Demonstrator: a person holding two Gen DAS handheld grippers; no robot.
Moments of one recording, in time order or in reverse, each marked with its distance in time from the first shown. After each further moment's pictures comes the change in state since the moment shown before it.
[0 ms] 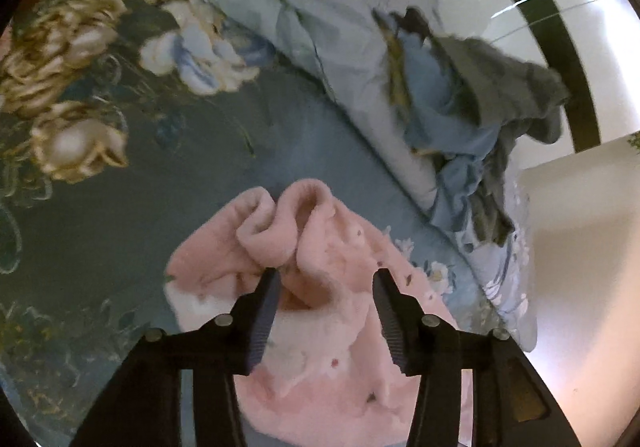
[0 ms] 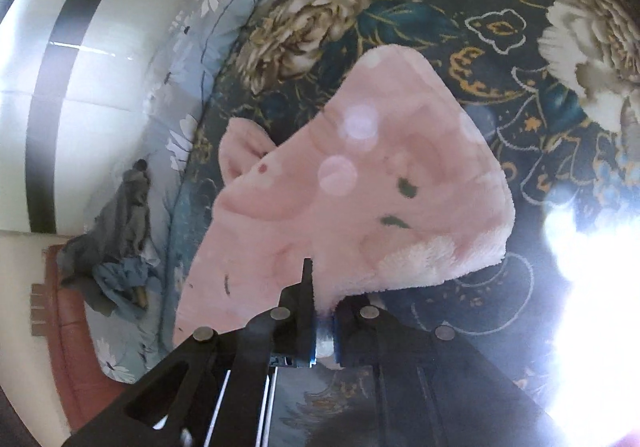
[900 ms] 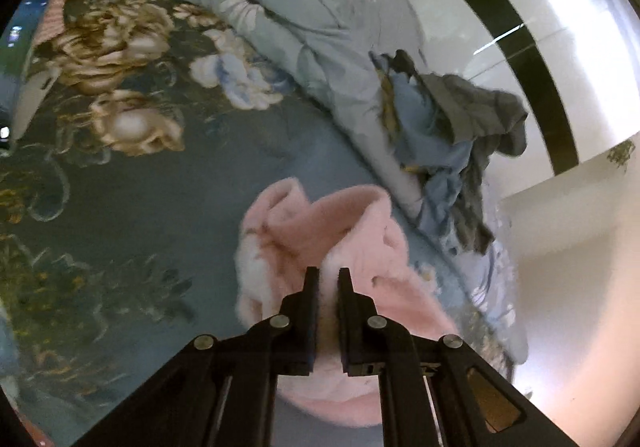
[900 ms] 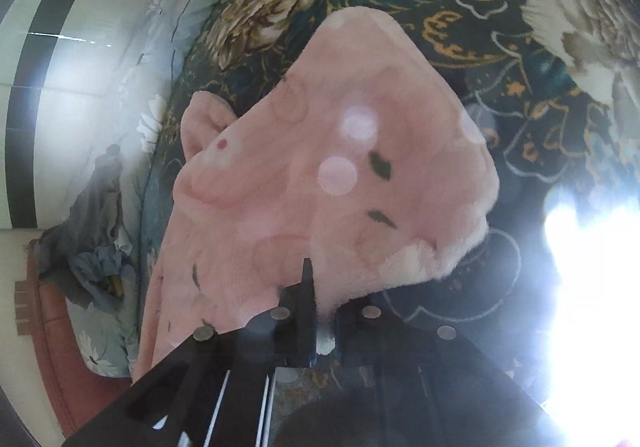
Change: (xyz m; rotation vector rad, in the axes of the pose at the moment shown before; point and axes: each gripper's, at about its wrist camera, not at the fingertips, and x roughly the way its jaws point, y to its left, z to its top) left arm -0.078 0.054 -0.078 -0.005 -0.176 -0.050; right arm 0.012 -0.017 -0.012 0.015 0.057 -0.064
